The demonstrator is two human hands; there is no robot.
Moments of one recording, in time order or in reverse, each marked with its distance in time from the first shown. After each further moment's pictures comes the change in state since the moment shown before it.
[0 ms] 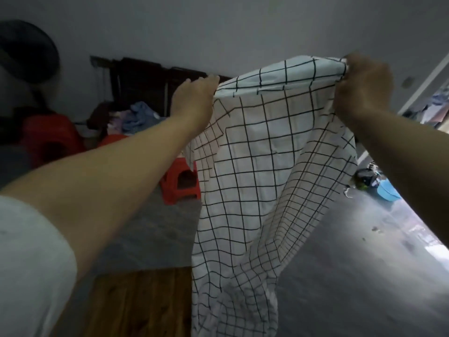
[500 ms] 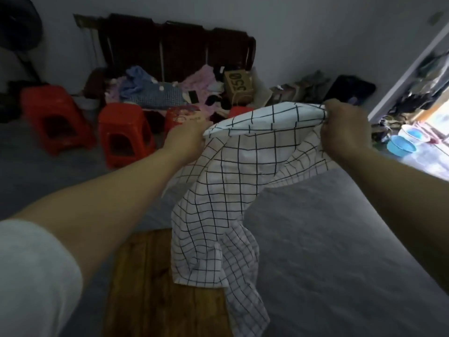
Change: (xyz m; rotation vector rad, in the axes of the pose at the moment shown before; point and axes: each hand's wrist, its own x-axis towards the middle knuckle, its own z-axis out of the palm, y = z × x) left_hand -0.170 -0.024 0.061 -0.187 -0.416 -0.002; right_hand -0.167 0.044 0.047 -0.132 -0.289 -0.053
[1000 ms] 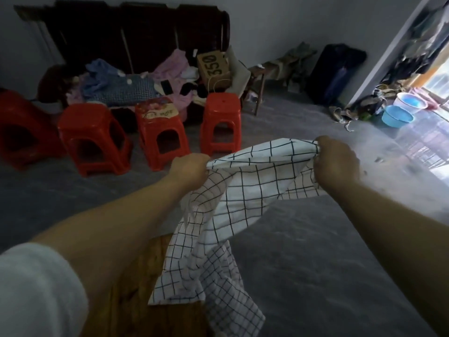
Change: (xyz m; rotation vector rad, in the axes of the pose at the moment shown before) left_hand 0.066 0.091 0.171 0.165 -0.409 -0.044; right_hand -0.011 0.165 0.126 0.045 -0.217 0.278
